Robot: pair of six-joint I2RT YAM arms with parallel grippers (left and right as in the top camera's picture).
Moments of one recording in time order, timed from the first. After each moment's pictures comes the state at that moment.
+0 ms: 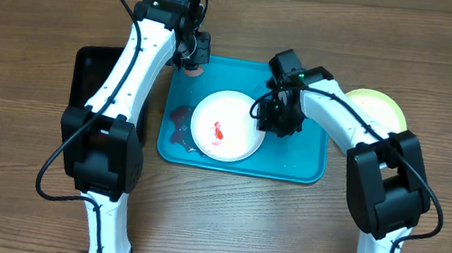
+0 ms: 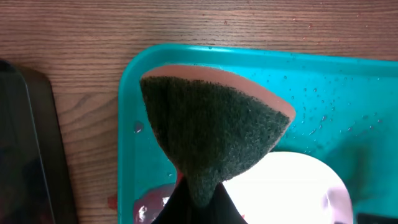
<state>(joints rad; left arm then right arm) -0.22 2.13 1.98 -1.08 0.04 -0.26 0.42 2.08 1.51 -0.85 -0.25 0.34</state>
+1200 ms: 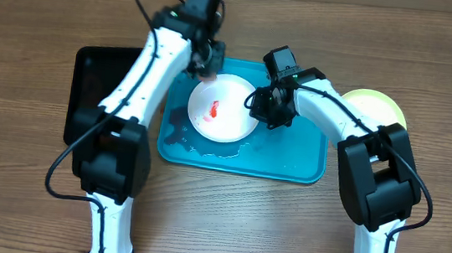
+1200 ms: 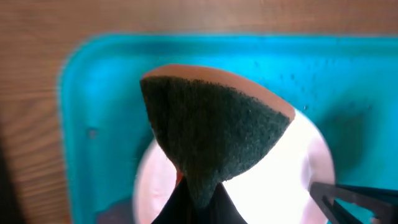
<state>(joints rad) -0.31 2.13 1.85 -0.97 0.04 -0.25 0.44 2.14 1.53 -0.71 -0.21 0.66</state>
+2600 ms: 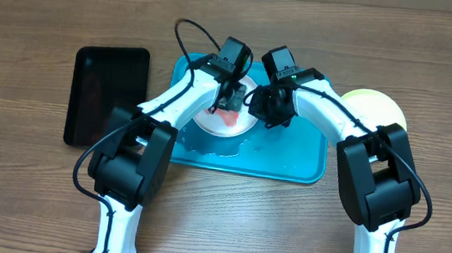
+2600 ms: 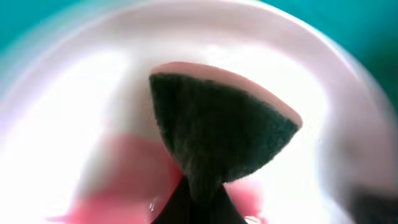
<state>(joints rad) -0.43 2.14 1.54 -0.62 -0.10 -0.25 0.44 2.14 1.52 -0.70 -0.20 0.72</state>
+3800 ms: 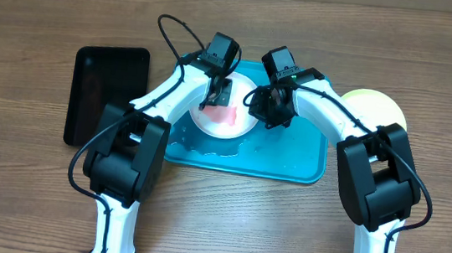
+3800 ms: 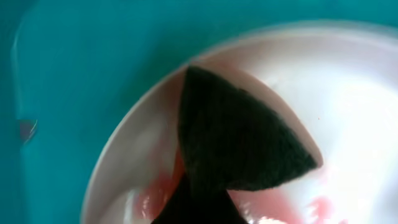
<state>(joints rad) -0.38 2.15 1.54 -0.69 -0.16 -0.30 0.44 2.14 1.52 -0.71 -0.20 0.71</state>
